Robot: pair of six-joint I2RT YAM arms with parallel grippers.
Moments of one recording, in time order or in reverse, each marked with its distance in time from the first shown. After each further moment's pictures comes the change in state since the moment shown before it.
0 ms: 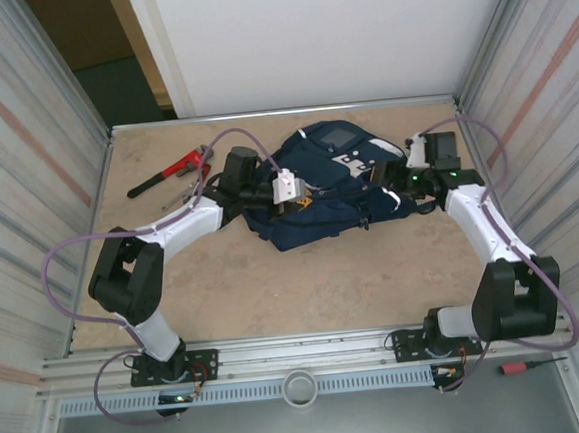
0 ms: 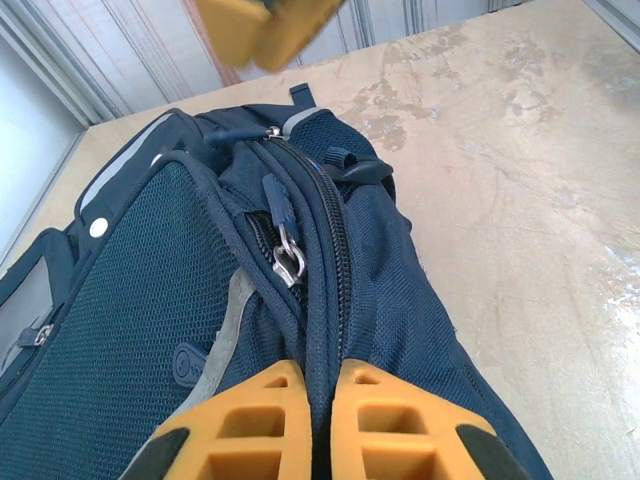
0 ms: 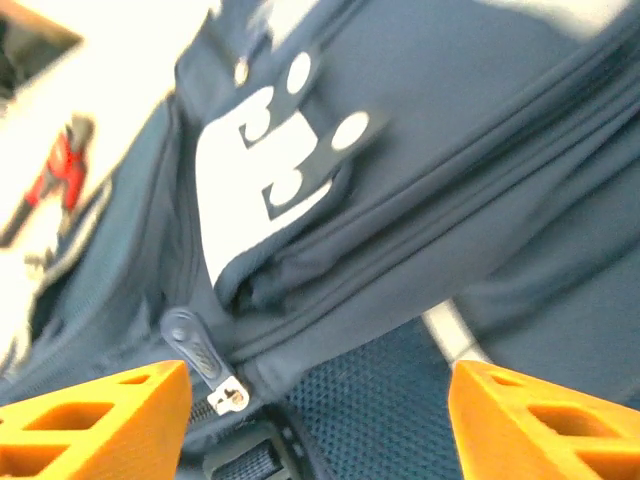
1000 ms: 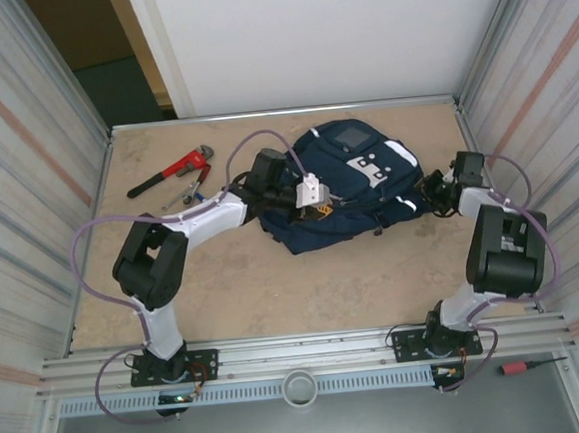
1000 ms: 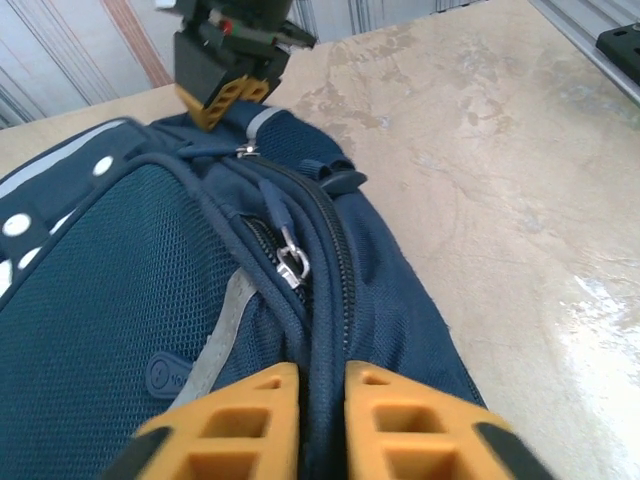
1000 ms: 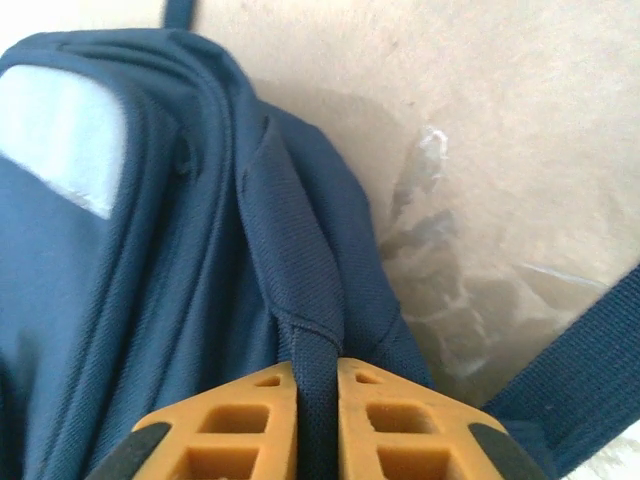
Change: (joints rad) left arm -0.097 0.160 0.138 -0.041 -0.008 -0.019; right arm -0.251 0.258 -0.174 0.344 0.054 0.271
